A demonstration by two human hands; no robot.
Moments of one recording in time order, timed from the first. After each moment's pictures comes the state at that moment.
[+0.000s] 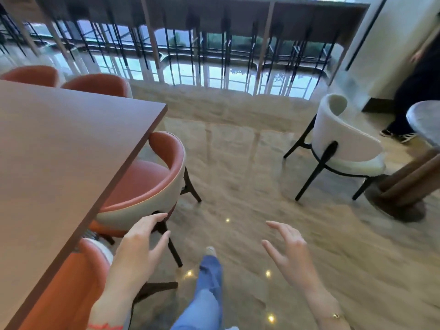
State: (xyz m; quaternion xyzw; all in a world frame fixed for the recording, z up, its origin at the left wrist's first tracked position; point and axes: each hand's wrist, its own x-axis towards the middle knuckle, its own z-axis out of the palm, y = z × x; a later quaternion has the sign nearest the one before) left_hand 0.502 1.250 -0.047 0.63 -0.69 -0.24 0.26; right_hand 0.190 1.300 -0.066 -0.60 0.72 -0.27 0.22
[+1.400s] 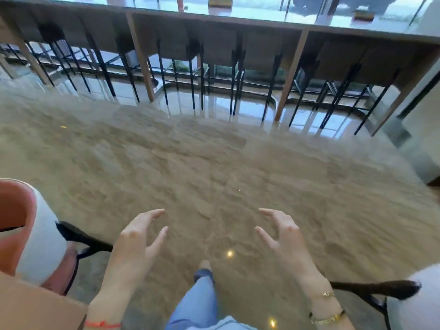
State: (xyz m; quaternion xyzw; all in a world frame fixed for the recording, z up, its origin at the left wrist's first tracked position) left_hand 0.300 0.204 -0.044 0.64 -0.68 -0.20 0.29; right_hand -0.018 0.216 -0.059 -0.64 0.68 -0.29 0.22
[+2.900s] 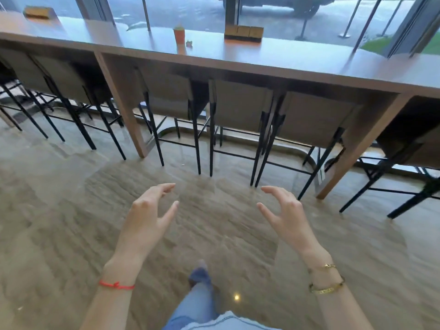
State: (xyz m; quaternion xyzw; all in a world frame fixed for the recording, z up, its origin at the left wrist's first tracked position) left_hand 0.236 -0.959 -0.010 0.62 -0.70 -0.16 0.31; right_hand -0.069 -0.963 -0.035 -0.68 0.63 -0.30 0.20
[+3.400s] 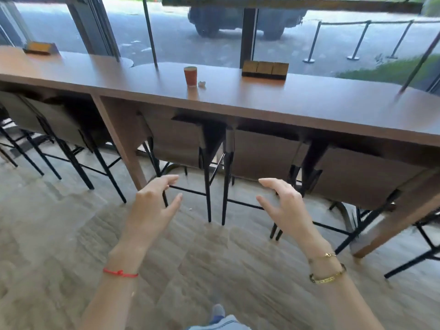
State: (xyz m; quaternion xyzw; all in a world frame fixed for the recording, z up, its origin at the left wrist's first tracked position) left_hand 0.288 -1.343 0.015 0.61 -0.70 -0.14 0.34; right_hand -0.009 -1.352 -0.011 -0.70 0.60 -0.34 0.17
